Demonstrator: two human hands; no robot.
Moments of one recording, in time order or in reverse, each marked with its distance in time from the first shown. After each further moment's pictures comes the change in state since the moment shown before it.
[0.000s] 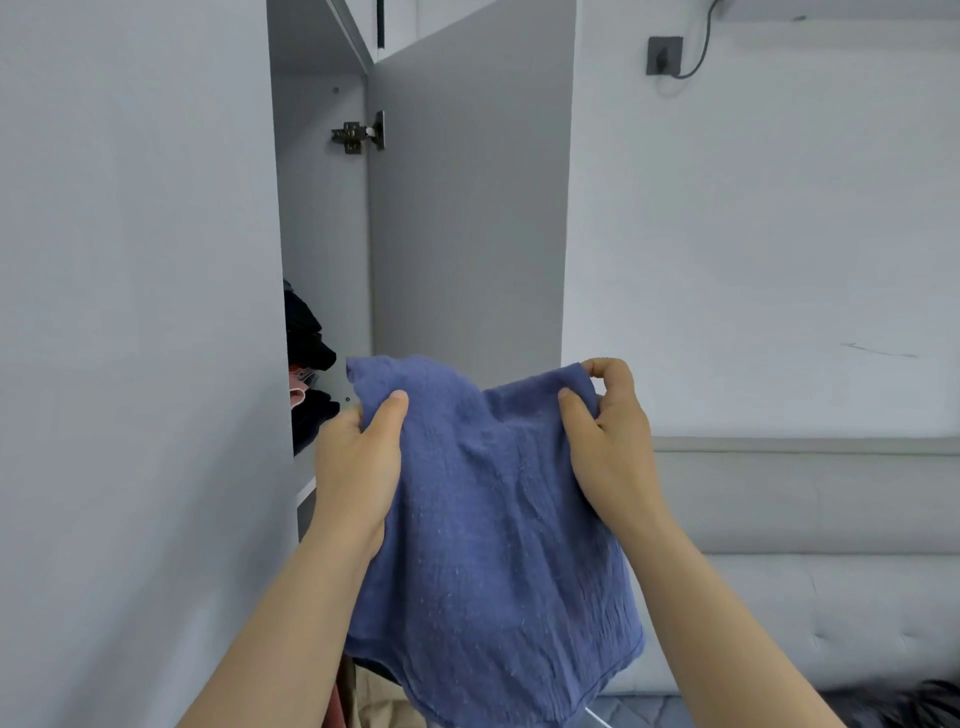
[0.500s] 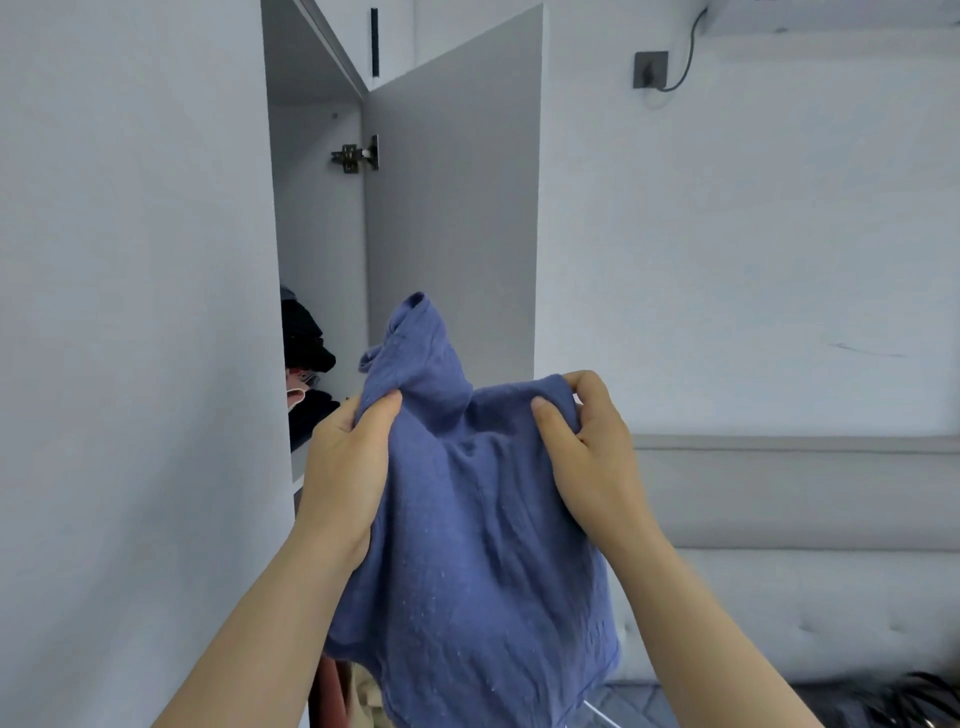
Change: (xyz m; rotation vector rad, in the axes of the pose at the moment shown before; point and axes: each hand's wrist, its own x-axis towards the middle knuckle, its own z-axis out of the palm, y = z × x) left_hand -0.065 0.042 0.005 -0.048 -0.070 0.035; right_hand -0.037 -0.039 -0.046 0.019 -0.086 -0.007
